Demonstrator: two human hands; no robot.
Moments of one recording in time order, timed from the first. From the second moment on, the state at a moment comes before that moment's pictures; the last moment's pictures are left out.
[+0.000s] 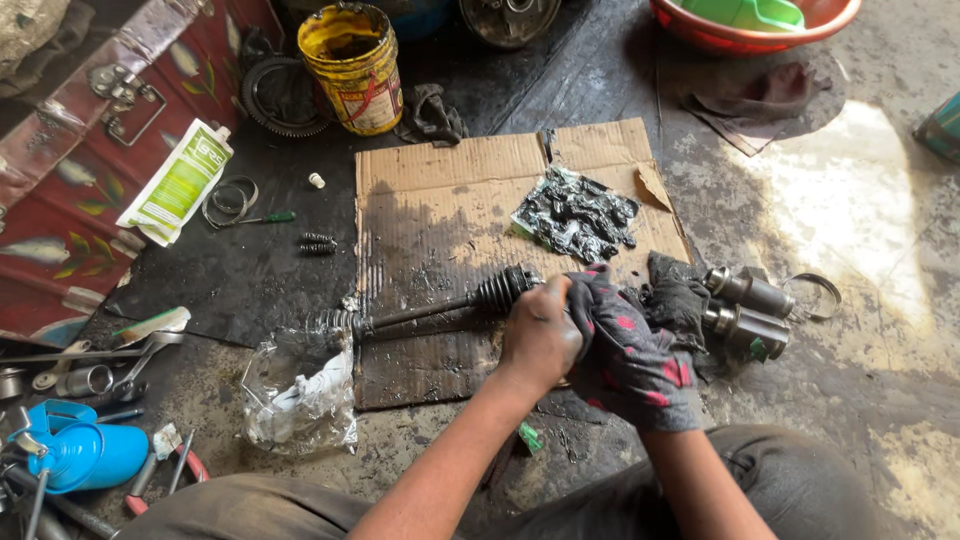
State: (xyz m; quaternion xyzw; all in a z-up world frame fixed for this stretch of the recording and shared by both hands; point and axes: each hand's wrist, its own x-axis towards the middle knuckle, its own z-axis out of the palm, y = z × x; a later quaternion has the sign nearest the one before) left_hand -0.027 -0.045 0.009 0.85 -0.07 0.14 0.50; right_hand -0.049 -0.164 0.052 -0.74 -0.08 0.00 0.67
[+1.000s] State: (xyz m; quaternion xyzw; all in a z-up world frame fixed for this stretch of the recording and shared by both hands) left_hand -0.024 -0.042 0.014 0.89 -0.12 -0.06 0.44; right_hand -0.030 -0.206 -0.004 -0.91 -0.14 -0.04 0.40
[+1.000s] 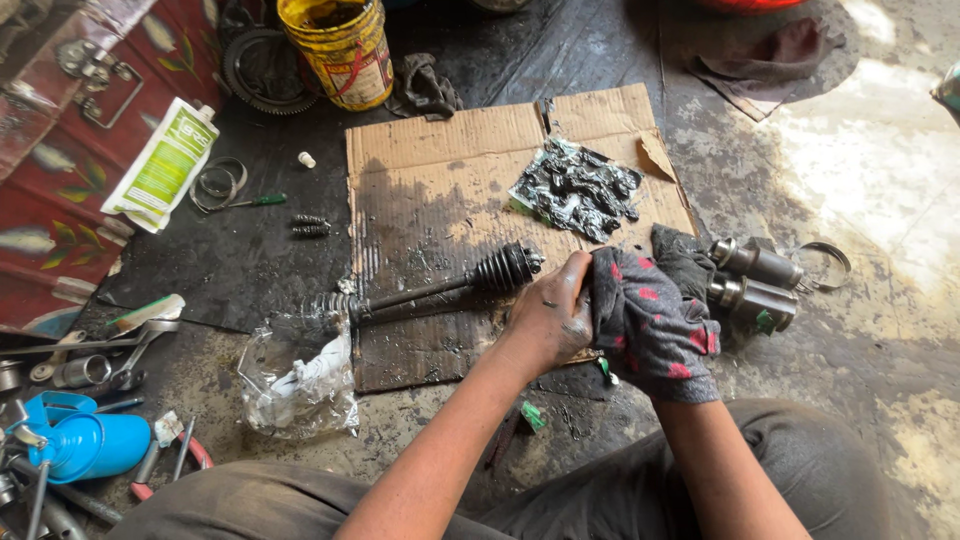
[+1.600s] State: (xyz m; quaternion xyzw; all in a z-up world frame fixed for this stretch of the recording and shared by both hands) left_hand -0.026 -0.050 0.005 0.80 -0.12 0.06 0.58; right_hand -0.047 -0.189 0.031 -0.89 -0.13 -0.05 0.43
